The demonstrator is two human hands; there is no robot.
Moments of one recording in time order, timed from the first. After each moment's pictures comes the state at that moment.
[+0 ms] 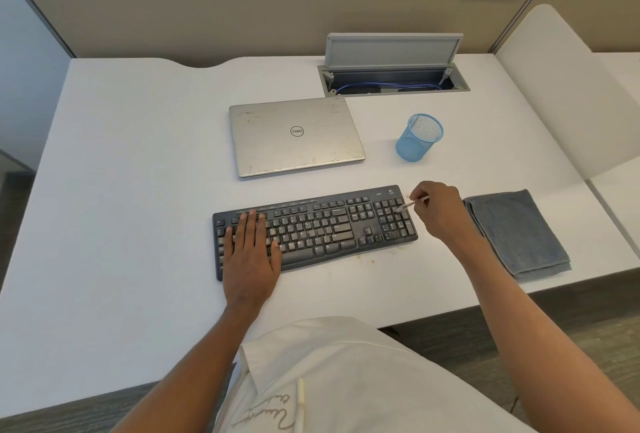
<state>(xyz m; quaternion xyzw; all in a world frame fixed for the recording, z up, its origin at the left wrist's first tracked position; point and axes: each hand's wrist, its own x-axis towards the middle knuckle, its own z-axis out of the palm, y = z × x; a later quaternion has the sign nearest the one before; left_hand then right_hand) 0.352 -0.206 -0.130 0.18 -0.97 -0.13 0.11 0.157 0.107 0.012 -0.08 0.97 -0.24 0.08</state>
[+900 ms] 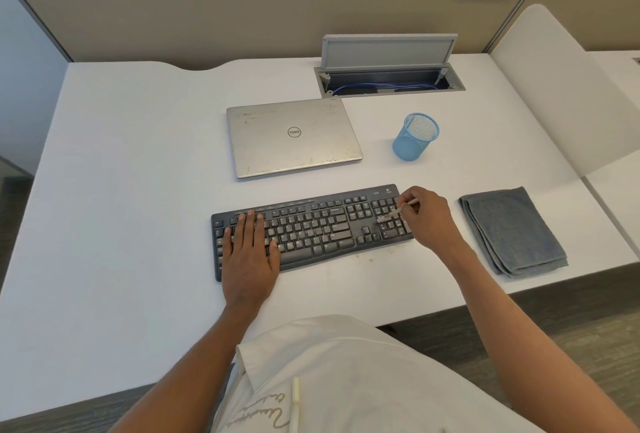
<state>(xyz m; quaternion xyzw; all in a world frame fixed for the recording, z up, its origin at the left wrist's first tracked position) 0.353 -0.206 -0.130 0.18 -0.97 -0.13 0.12 0.181 0.096 0.005 -0.07 0.94 -0.31 0.09</state>
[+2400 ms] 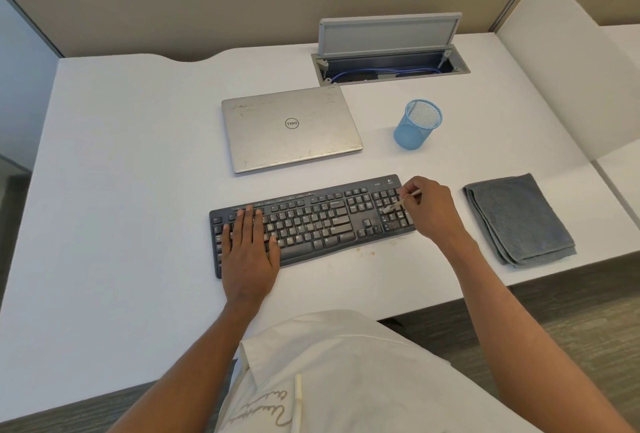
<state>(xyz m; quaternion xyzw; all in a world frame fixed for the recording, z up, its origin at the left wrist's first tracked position) 0.352 -0.206 -0.130 0.18 -0.97 -0.12 0.11 0.176 0.097 0.001 -0.05 0.95 -0.31 0.09</state>
